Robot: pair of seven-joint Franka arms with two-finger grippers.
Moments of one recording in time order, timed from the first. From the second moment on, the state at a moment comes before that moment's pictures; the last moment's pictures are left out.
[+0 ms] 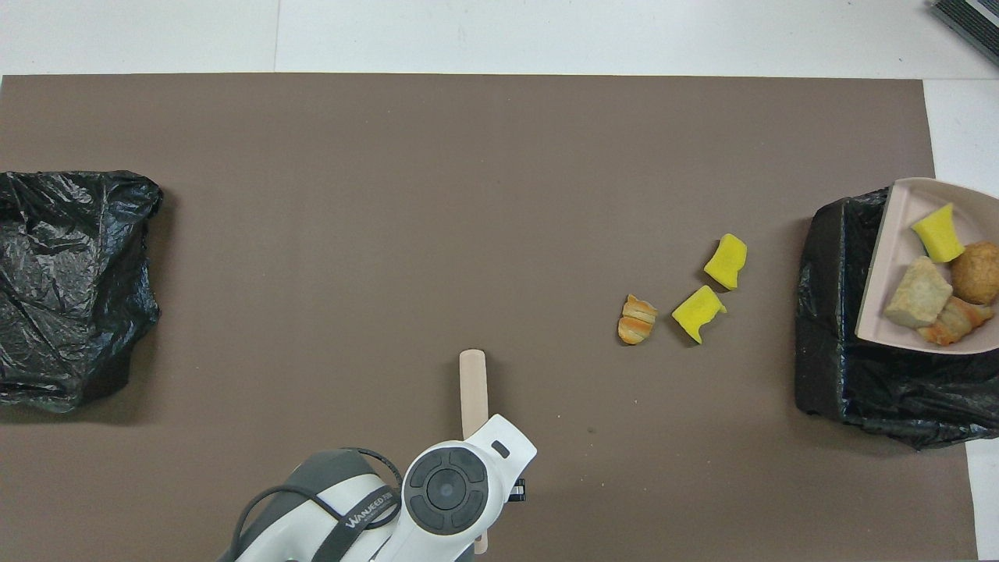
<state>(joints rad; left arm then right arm) -0.87 -0.05 -0.06 -2.34 -0.26 2.18 -0.75 -0.52 0.11 -0.01 -1.73 -0.21 1.88 -1.59</state>
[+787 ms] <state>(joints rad) -0.75 -0.06 -0.03 -2.27 -0.25 2.18 -0.75 -0.46 0.10 0.00 -1.73 -0.50 1.77 -1.37</state>
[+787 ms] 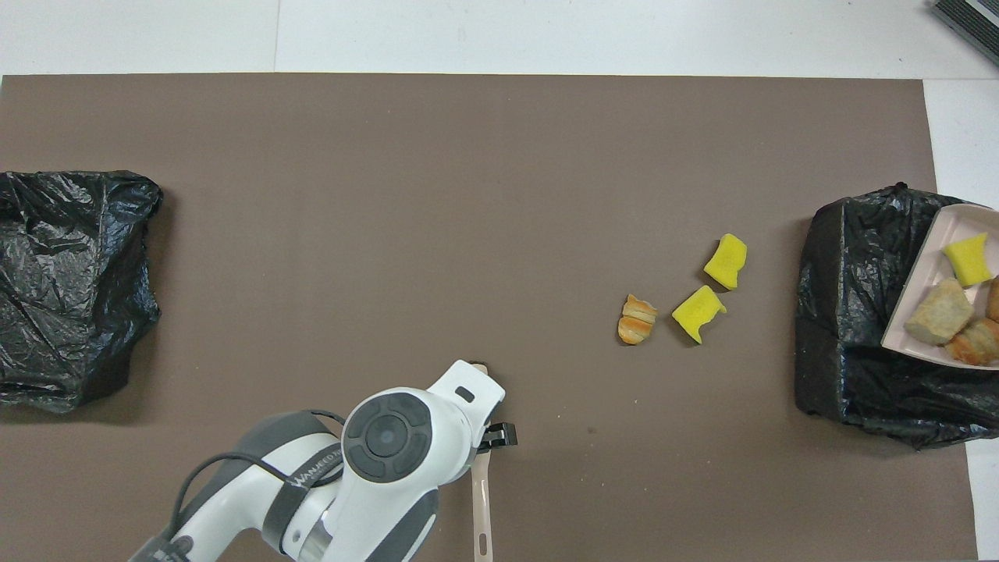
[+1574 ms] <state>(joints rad) -0.34 -0.16 -0.02 -2.12 -0.10 1.89 -0.35 -0.32 0.06 0.01 -1.73 -0.74 1.74 -1.27</state>
